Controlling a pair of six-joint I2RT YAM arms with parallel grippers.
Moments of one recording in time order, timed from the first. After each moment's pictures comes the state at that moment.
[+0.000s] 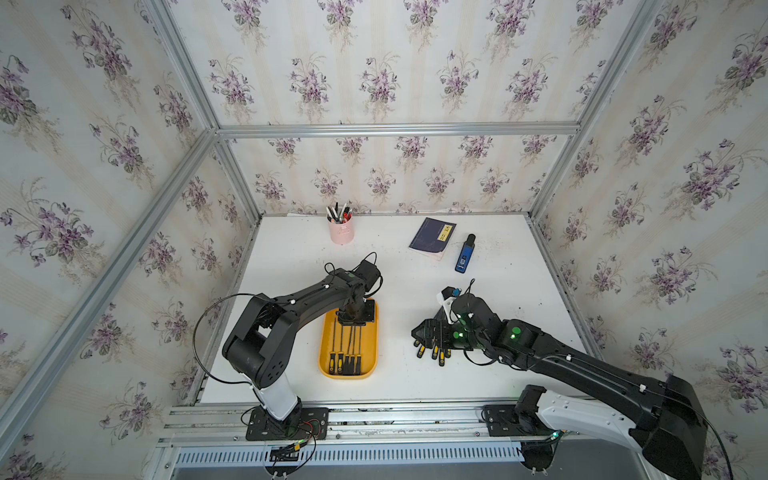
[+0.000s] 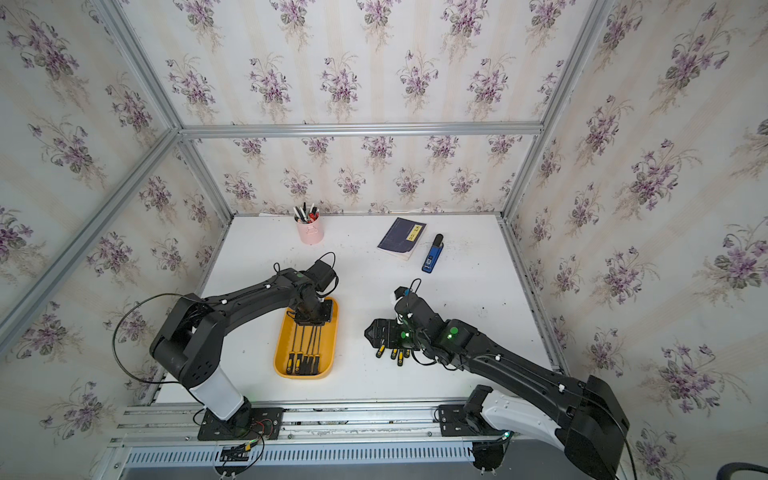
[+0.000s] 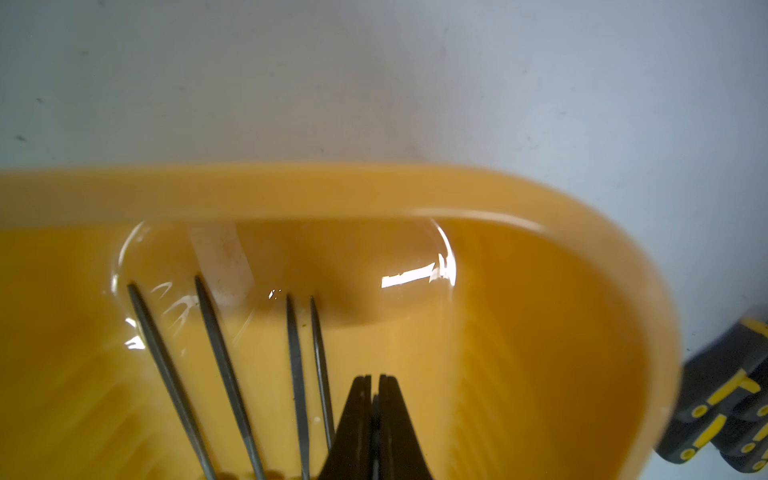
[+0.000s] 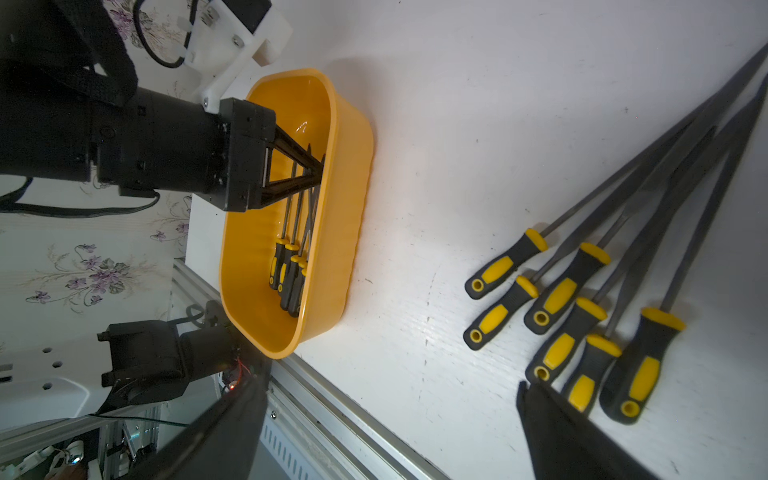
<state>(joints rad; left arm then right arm) -0.56 1.71 1.10 -0.84 0.04 -0.56 0.88 1.04 0.69 -0.45 -0.16 0.83</state>
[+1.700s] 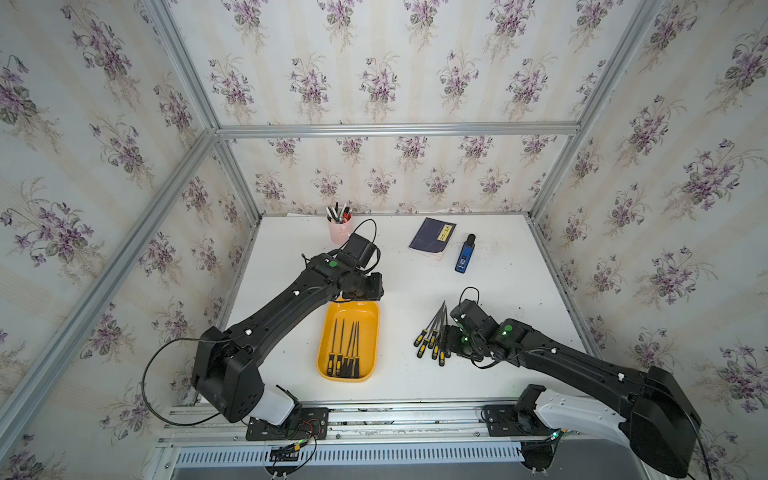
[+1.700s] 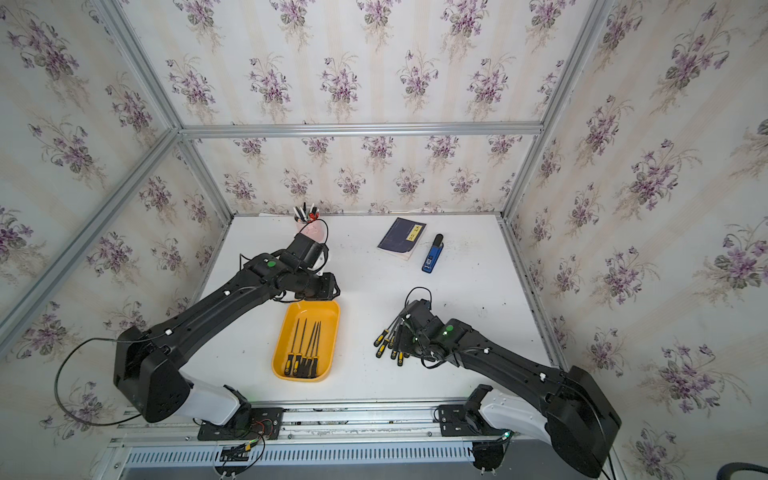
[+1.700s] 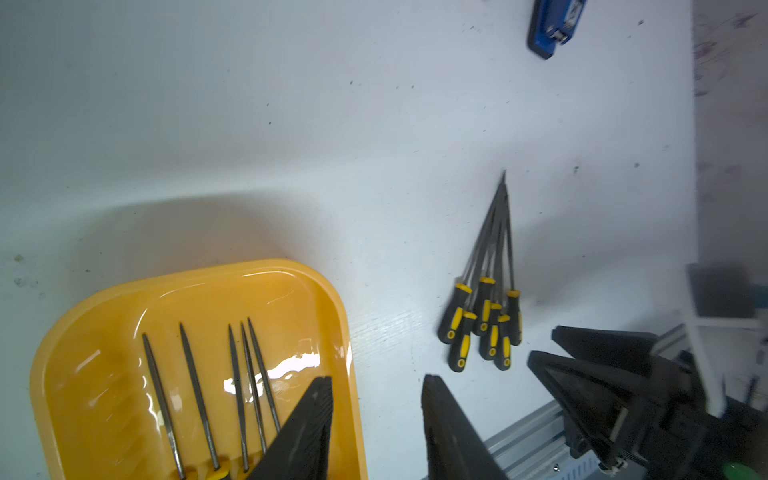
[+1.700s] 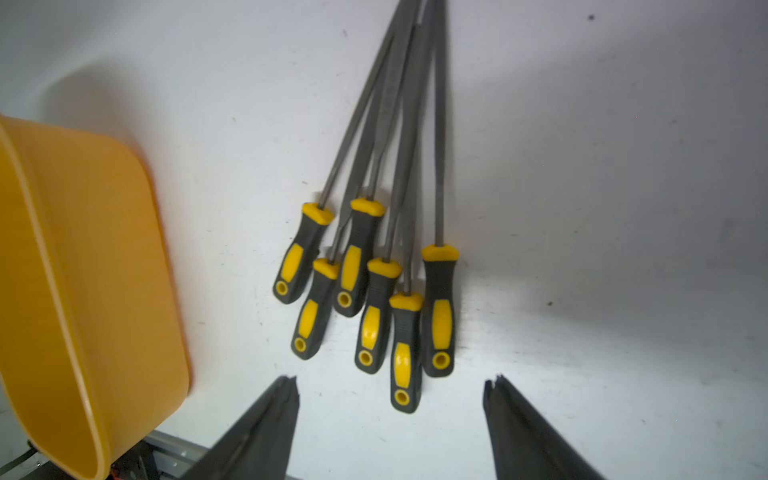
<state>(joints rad) -0.57 1.48 1.32 -0.88 0.17 -0.50 0.79 1.13 0.60 -0.61 -0.02 0.99</state>
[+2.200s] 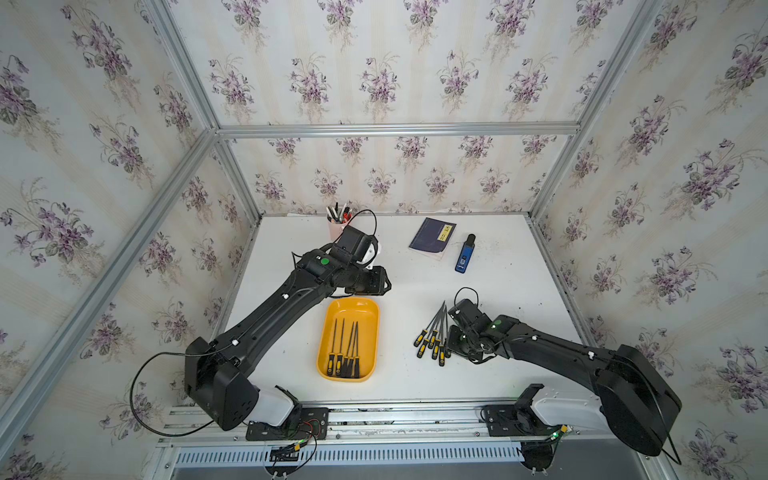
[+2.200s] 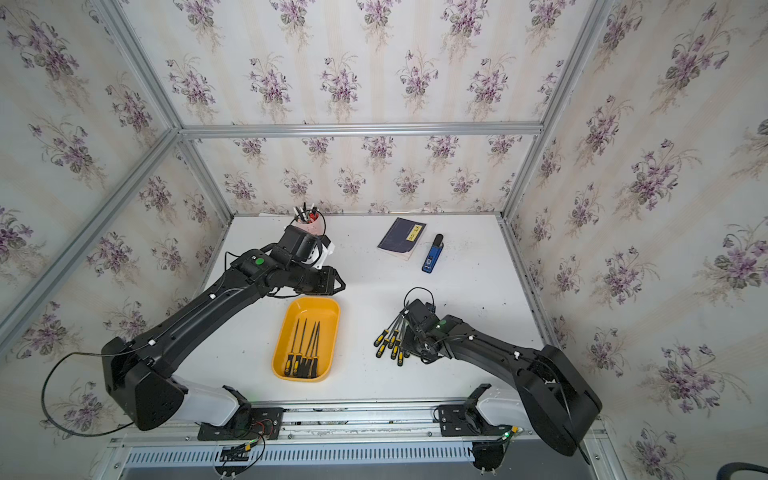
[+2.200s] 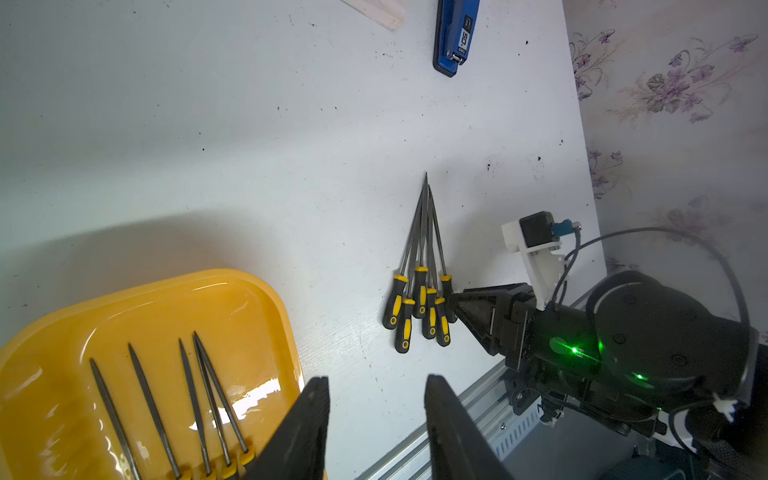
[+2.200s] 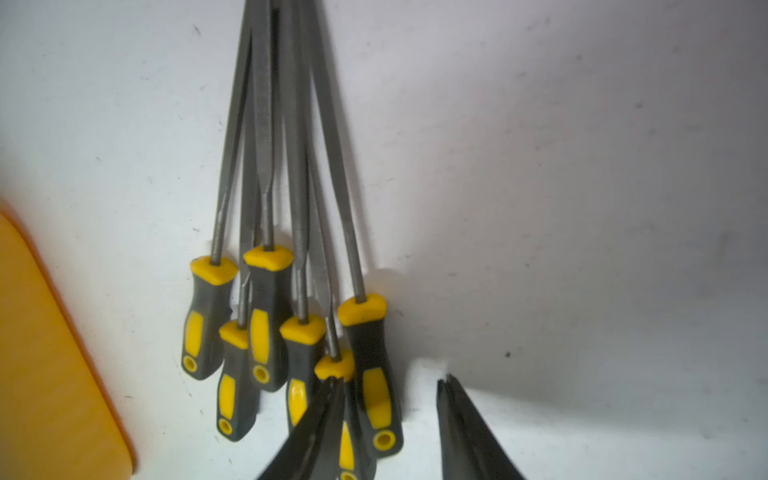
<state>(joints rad) -0.57 1.45 1.37 -0.90 0.28 -0.48 0.71 1.27 0.57 -0.53 -0.04 0.99</state>
